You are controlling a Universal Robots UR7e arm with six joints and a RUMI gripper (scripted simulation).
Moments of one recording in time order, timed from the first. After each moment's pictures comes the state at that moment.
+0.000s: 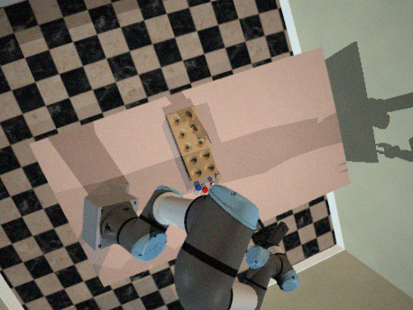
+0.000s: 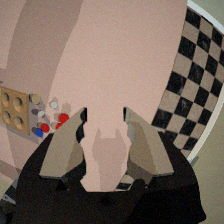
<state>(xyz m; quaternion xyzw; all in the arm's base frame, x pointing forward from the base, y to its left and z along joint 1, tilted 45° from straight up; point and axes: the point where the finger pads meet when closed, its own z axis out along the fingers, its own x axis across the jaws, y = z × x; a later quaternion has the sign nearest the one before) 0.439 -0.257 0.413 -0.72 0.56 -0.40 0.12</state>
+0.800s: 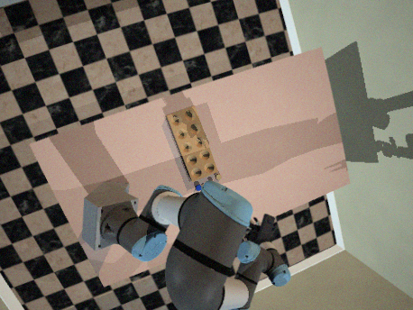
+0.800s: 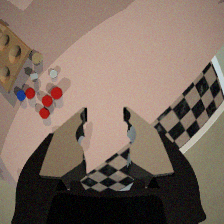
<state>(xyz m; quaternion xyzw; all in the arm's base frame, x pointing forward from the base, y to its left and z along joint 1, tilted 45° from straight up) 0.428 -0.241 0.376 -0.84 0.37 -0.41 0.01</state>
